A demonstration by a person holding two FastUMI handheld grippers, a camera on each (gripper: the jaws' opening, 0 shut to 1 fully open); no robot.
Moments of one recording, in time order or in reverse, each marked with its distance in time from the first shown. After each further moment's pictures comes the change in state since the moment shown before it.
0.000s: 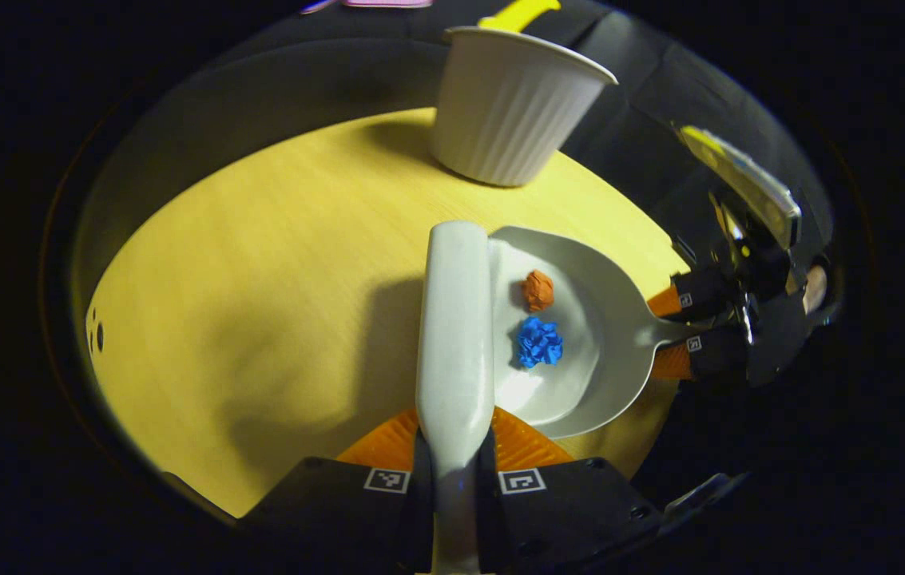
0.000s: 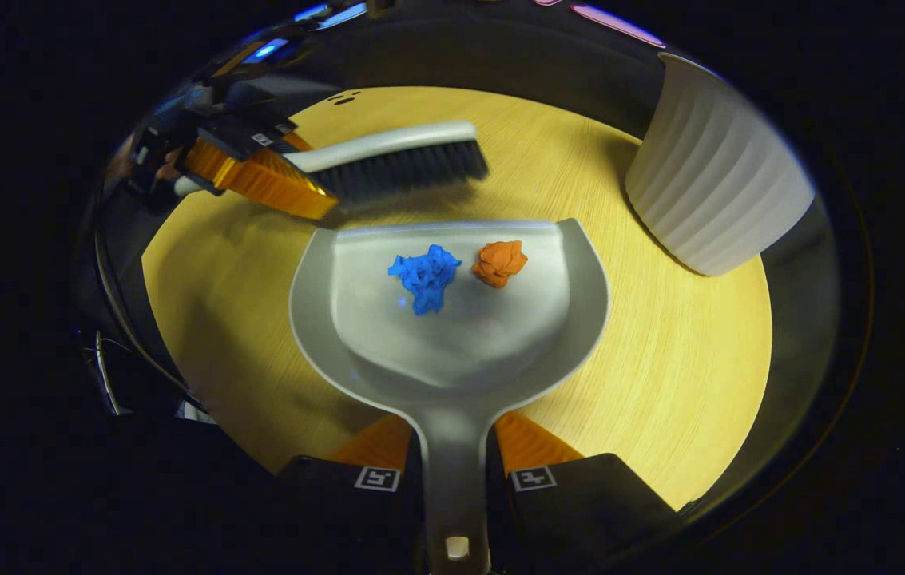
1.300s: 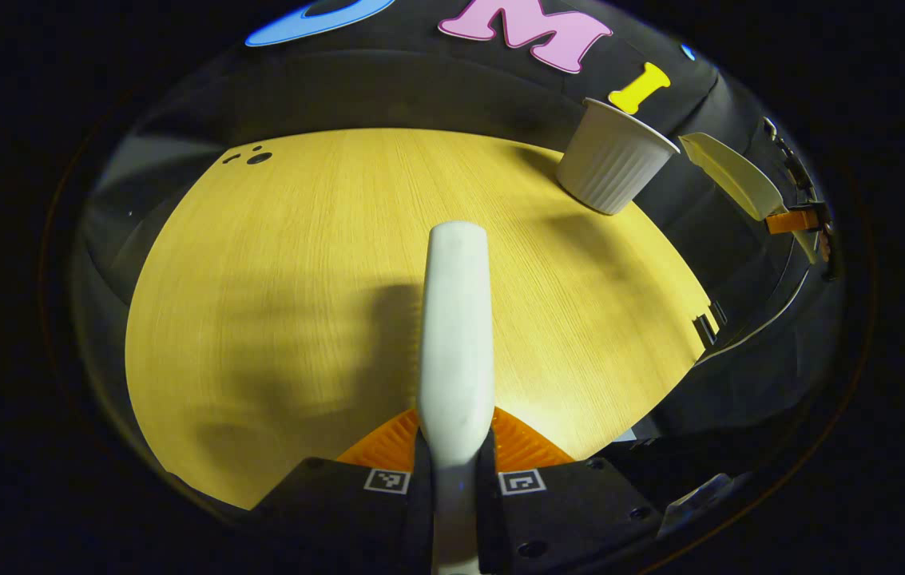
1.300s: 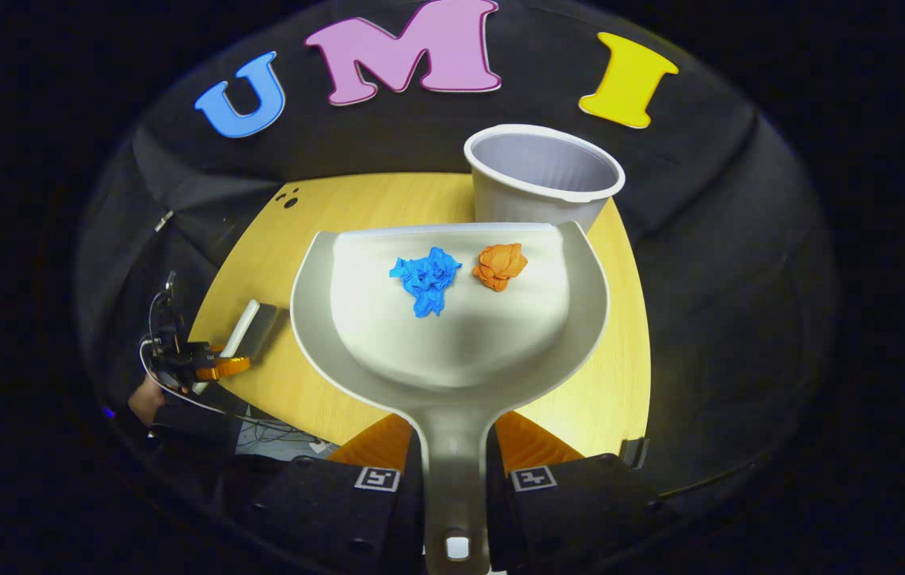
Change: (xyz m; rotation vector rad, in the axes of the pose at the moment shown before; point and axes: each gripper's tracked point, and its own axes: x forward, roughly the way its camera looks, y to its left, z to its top) left arm -0.025 0.081 -0.223 -0.369 -0.167 0.190; right arm -0.046 0.001 0.042 0.310 -0.130 -0.118
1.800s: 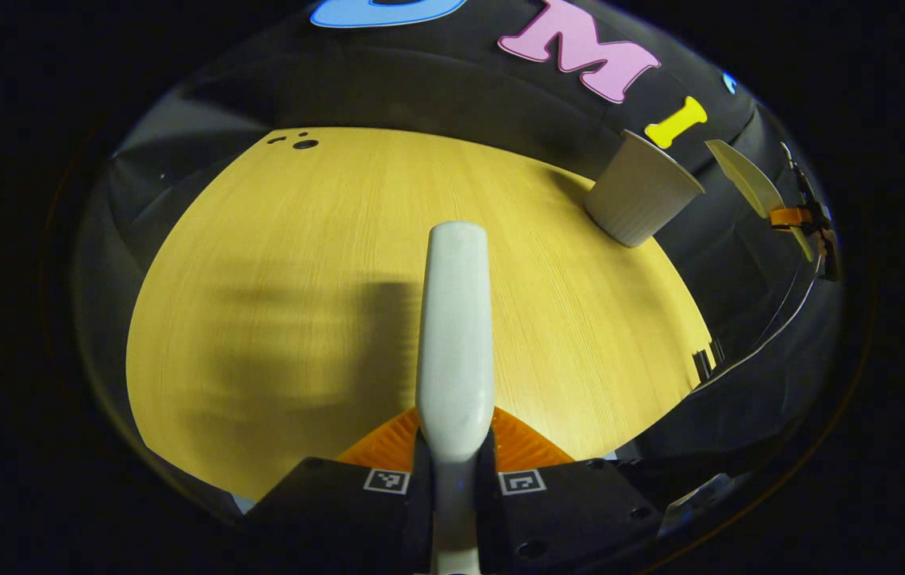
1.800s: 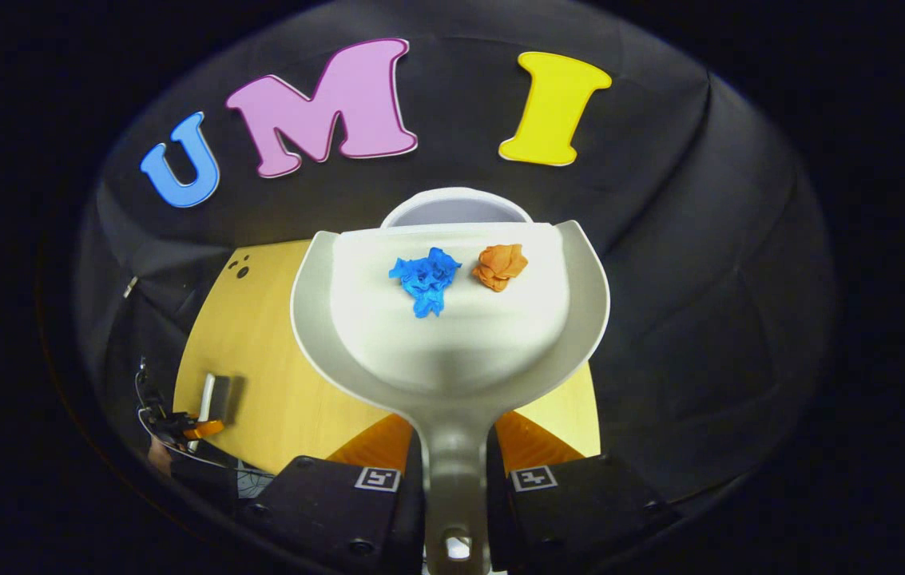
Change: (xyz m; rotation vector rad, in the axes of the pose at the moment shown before) left arm -0.015 0.025 0.000 -0.149 -0.058 0.040; right arm -0.021 -0.080 0.105 0.097 -0.132 -0.147
